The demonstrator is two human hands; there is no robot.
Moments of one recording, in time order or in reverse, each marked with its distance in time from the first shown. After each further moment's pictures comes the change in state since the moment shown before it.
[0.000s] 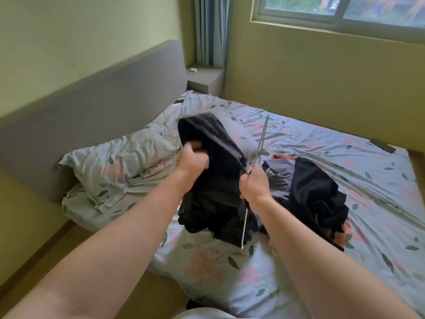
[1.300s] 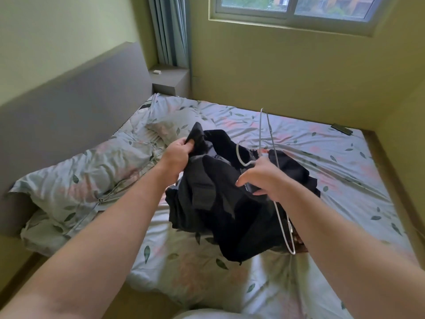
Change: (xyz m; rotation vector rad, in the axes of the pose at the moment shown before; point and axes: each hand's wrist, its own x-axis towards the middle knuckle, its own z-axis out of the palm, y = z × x) left_hand 0.024 0.029 0.032 -0.066 -0.331 0.085; right_hand 0.000 -0.028 -0.092 -0.135 -0.104 0.282
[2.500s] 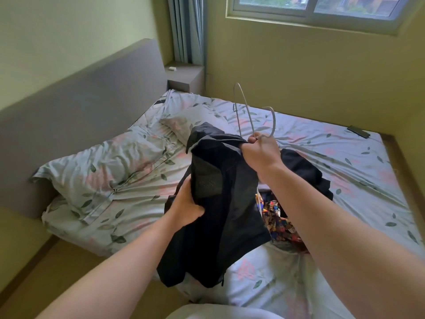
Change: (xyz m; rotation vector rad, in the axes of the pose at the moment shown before) left_hand -0.059 -0.132 -0.022 0.381 -0.004 0.011; right_hand 0.004 -0.033 0.034 0.266 0.190 -0.354
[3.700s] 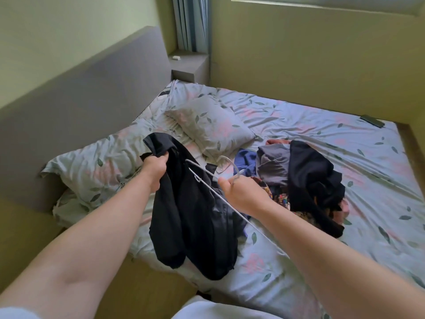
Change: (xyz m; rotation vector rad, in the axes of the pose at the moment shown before) left_hand 0.088 -0.016 -0.108 -0.425 0.315 -0.367; right_hand -0.043 0.056 0.058 -0.662 -0.420 -0.068
